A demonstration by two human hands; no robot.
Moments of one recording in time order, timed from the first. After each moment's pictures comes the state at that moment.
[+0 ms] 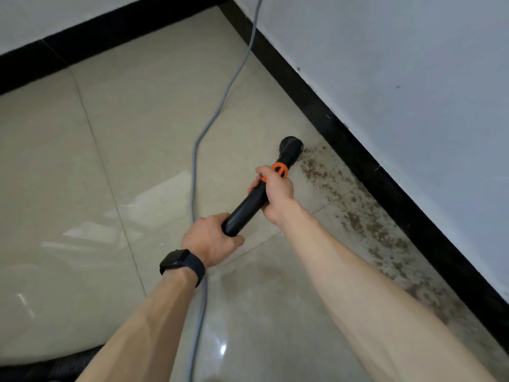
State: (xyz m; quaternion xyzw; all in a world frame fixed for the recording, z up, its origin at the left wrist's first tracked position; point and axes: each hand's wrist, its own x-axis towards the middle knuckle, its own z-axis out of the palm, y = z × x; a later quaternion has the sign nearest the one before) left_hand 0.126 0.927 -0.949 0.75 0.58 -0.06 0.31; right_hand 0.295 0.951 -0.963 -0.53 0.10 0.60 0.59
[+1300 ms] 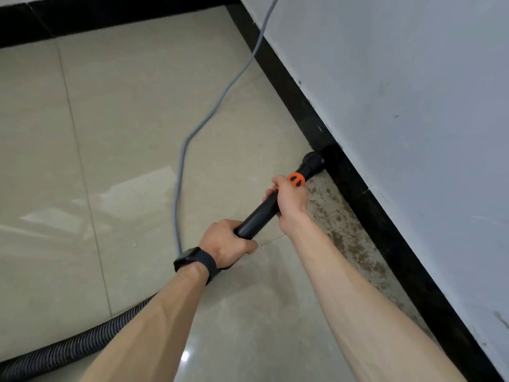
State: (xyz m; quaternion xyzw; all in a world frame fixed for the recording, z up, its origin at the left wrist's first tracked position) left_hand 0.178 0.923 -0.980 0.64 0.58 -0.01 0.51; right_hand 0.337 0.947 -0.971 -0.66 0.03 0.48 0.57
